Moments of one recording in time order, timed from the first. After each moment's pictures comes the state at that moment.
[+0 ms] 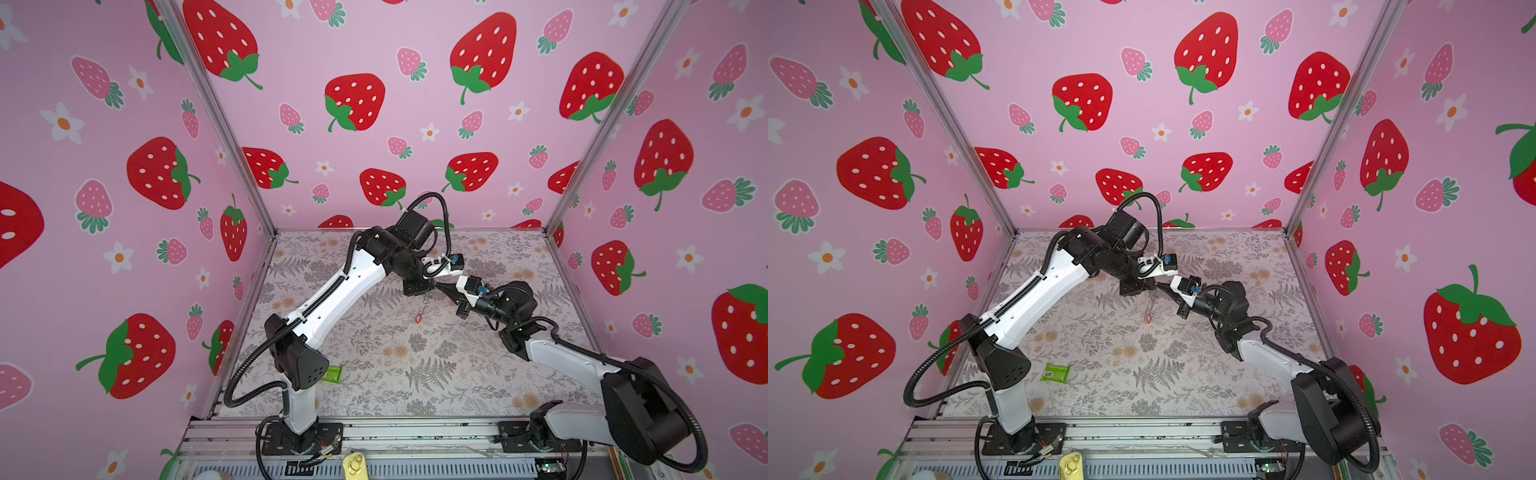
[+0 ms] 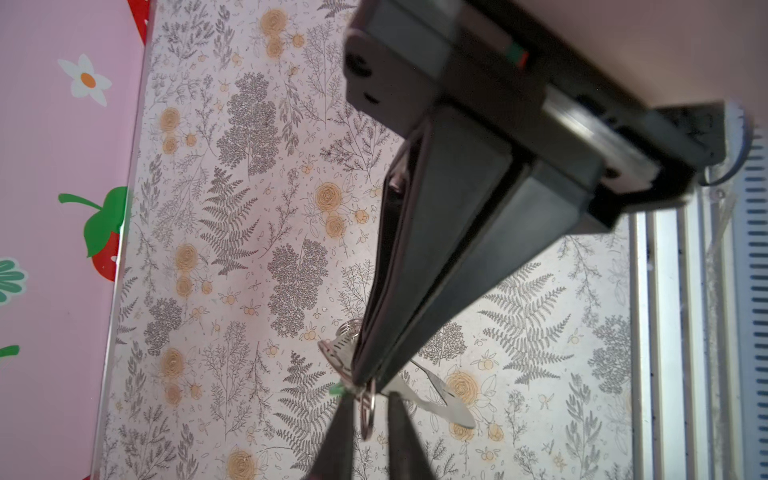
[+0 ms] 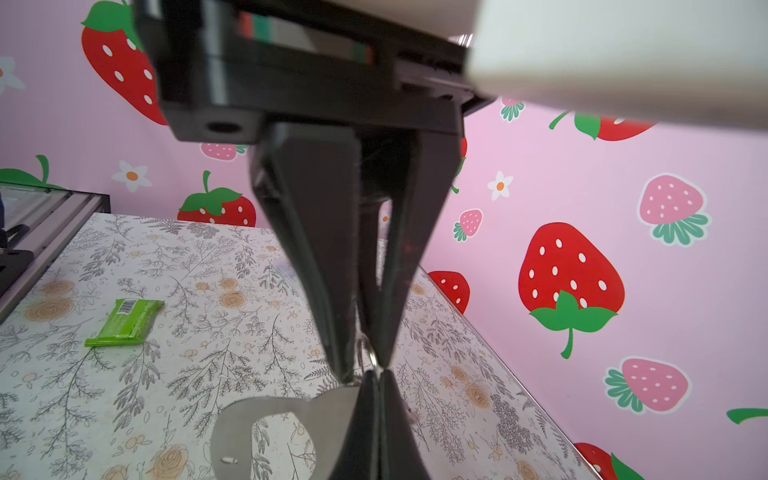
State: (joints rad) left arm -0.74 1.87 2.10 -1.25 0.26 0.78; right arm 0.56 1.30 0.58 0.81 -0.70 -0.30
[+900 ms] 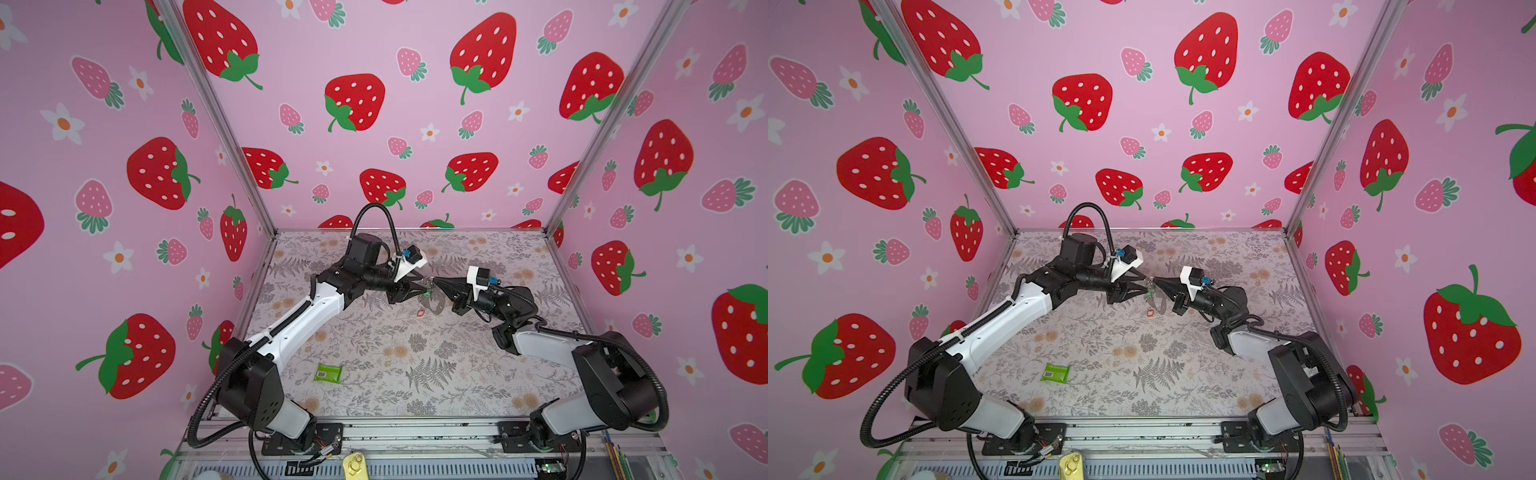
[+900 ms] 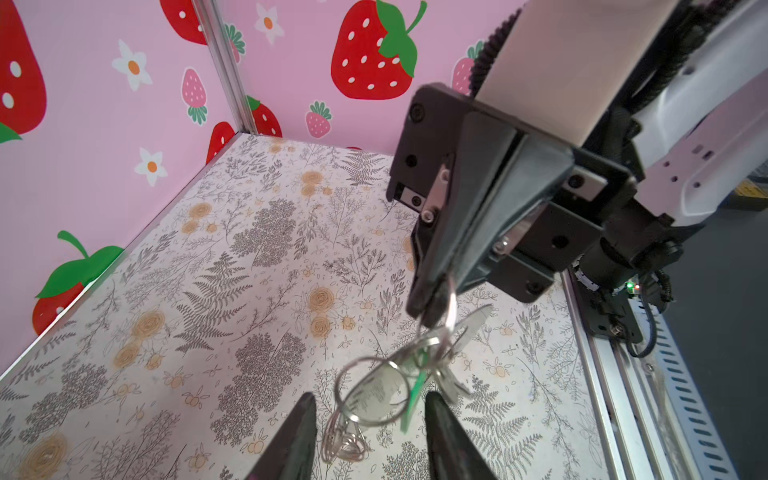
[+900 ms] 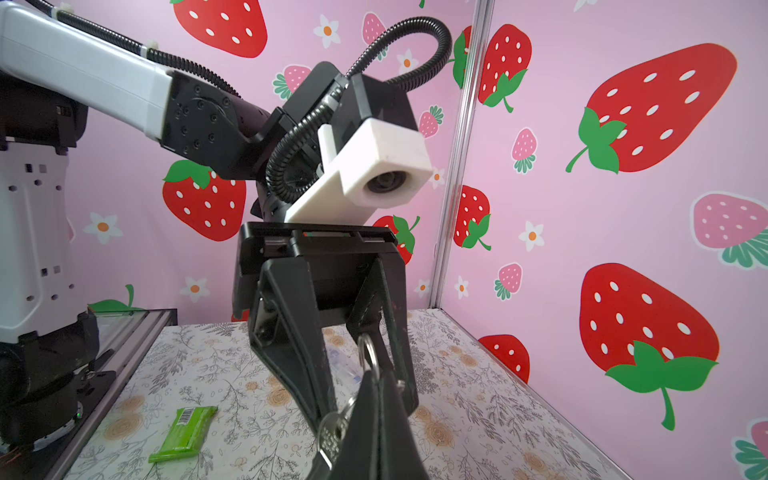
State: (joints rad) left arm -0.51 1.51 1.28 -0.36 0.77 0.46; right arm 0.54 1.48 0.59 1.31 -0.77 0.14
